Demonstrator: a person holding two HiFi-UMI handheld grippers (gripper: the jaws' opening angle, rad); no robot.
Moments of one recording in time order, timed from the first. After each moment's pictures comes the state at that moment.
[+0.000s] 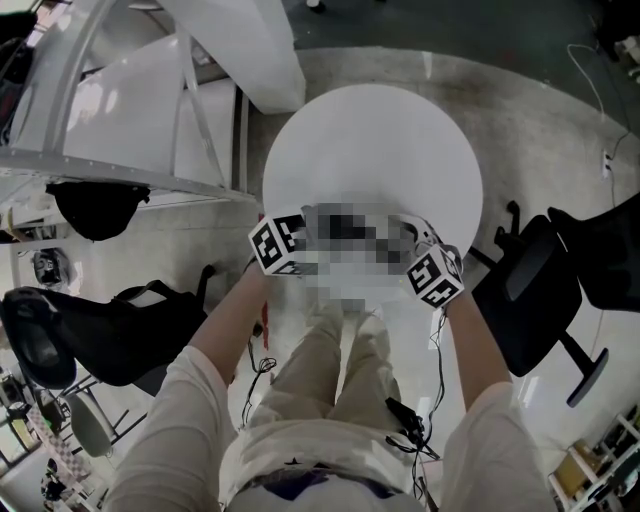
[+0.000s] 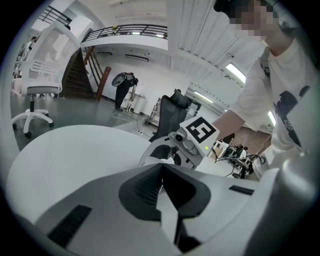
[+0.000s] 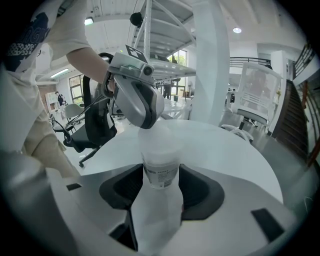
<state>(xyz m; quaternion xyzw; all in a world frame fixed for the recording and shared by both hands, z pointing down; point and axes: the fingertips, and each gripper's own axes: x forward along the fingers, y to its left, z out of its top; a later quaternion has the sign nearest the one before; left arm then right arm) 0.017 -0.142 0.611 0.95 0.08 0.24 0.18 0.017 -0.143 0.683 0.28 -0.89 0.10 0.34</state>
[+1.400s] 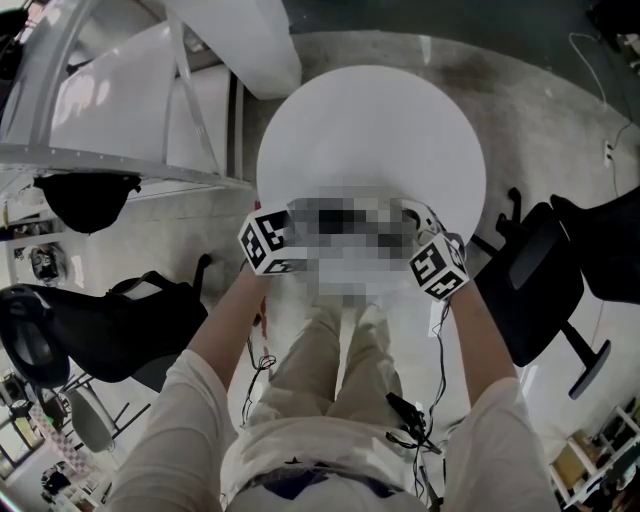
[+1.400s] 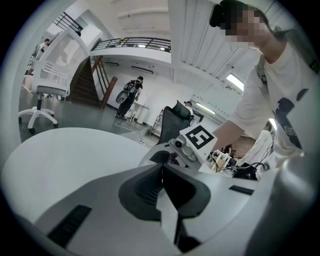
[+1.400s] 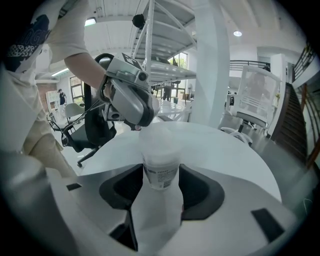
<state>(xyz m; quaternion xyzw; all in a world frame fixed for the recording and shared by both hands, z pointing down) 0.014 -0.141 0.603 0.96 0.05 0.17 0.20 0.017 -0.143 0.682 0.28 -0.89 0.09 0.33</state>
